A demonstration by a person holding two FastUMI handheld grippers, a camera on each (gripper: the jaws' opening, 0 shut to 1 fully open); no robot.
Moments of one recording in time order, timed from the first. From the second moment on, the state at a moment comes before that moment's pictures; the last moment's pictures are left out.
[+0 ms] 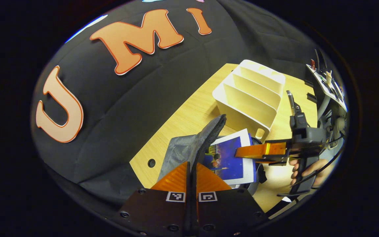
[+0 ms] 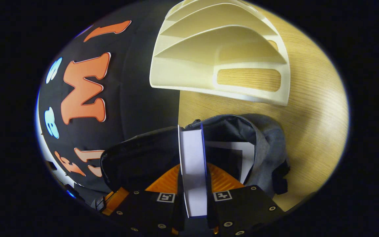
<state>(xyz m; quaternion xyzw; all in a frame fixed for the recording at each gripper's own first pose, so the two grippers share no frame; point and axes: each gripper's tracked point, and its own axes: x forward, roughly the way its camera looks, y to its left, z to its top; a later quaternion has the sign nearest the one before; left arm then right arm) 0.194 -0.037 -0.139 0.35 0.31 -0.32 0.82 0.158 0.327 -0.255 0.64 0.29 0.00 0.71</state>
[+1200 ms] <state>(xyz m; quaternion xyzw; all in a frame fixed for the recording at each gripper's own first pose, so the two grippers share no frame) 0.157 -0.028 -0.194 0.24 0.37 -0.29 0.85 0.081 0.232 -0.249 0.47 0.46 -0.05 0.75</state>
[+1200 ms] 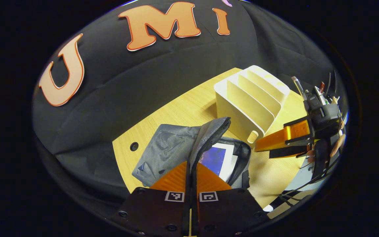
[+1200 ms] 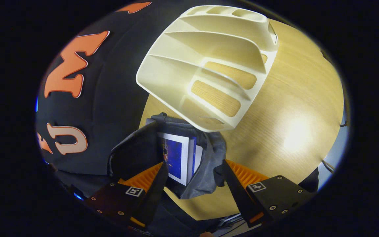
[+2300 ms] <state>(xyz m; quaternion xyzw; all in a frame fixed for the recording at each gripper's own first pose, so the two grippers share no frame) 0.114 -0.140 -0.076 0.04 0.12 -0.13 0.98 0.097 0.007 -0.058 0.07 0.19 0.00 0.98</state>
